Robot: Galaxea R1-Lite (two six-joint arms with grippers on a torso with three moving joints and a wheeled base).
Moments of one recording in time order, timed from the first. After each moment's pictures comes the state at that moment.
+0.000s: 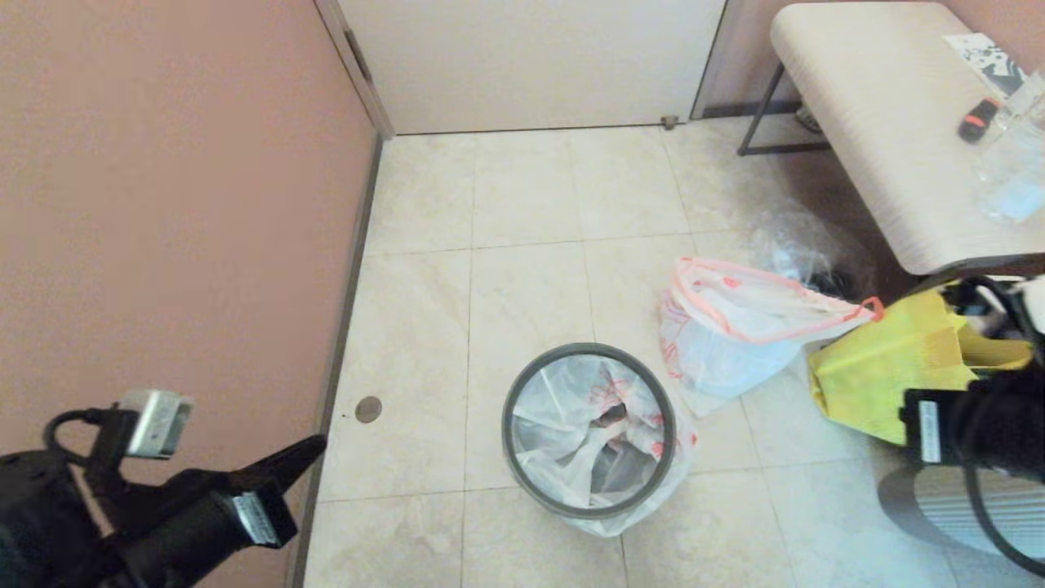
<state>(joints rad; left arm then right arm) -0.30 1.28 -0.03 -1.07 0.02 -0.22 0.42 1.29 -0.85 0.28 -0.45 0.35</state>
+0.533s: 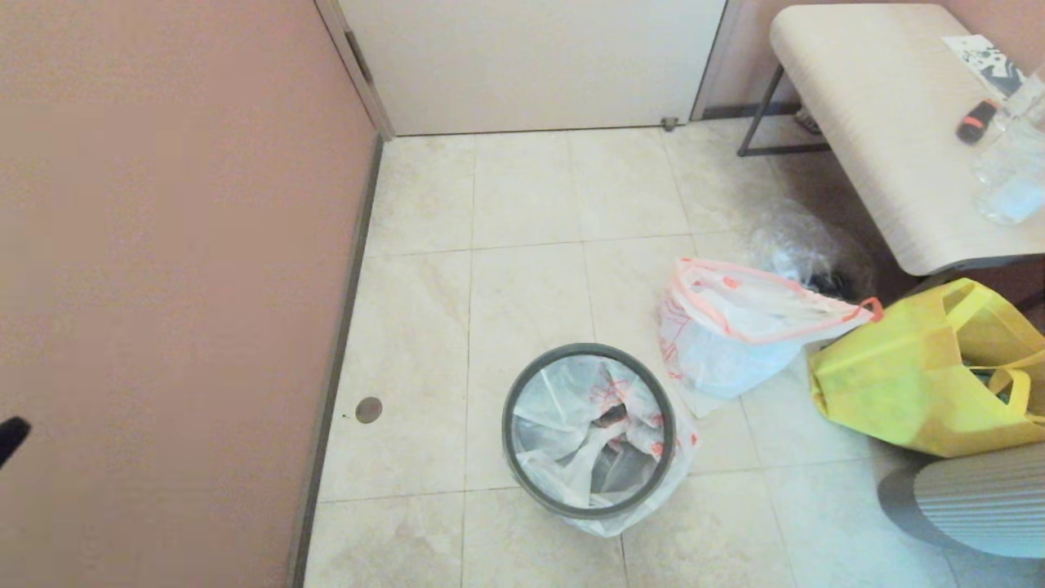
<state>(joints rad) -0.20 0.48 -0.37 -0.20 0.22 -0.29 0.12 0.67 -0.71 0.50 -0.48 0.35</state>
